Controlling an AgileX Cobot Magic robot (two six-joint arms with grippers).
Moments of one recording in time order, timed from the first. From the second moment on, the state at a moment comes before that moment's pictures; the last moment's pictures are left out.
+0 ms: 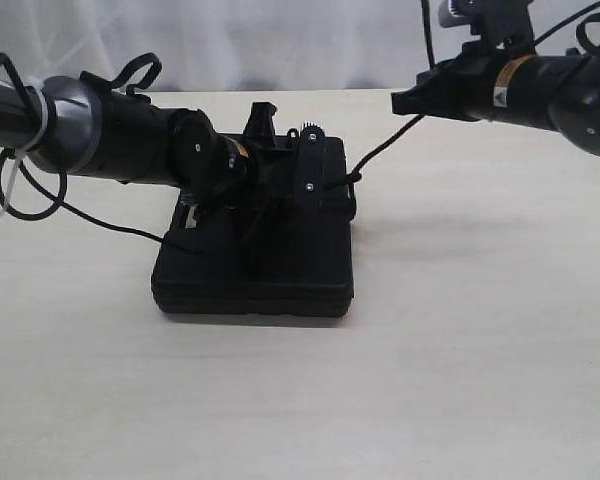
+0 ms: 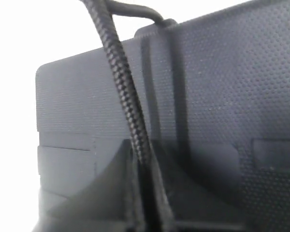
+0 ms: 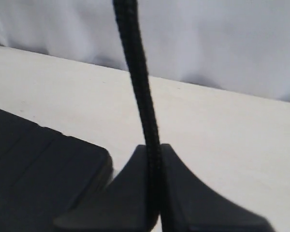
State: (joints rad) left arm -0.60 2.03 -1.21 -0.40 0.11 1.56; right arm 0.17 1.78 -1.07 -0.64 -0.17 0.58
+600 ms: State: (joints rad) left arm -0.61 2.03 -1.21 -0.40 0.09 1.57; right arm 0.06 1.90 -1.07 -0.54 -0.08 0.58
